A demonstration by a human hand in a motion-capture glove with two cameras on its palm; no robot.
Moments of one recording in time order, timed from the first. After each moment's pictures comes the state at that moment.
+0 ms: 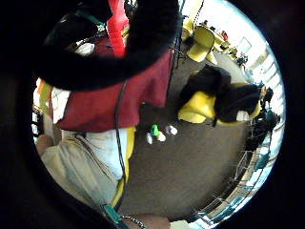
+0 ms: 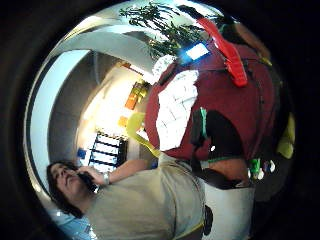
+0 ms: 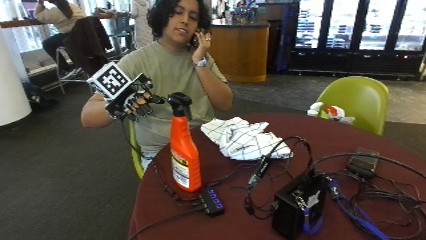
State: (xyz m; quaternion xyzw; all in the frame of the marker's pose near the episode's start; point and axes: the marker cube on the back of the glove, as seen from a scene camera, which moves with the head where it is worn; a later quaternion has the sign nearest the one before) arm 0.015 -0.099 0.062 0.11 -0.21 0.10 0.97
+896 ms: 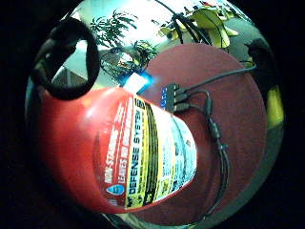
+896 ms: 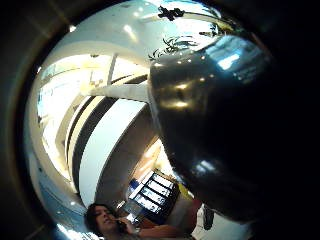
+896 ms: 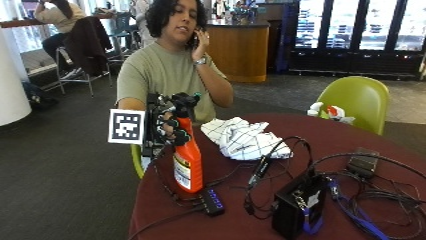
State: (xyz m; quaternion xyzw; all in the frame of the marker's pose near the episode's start) arm 0.064 -0.316 0.093 0.35 -0.50 0.18 0.77
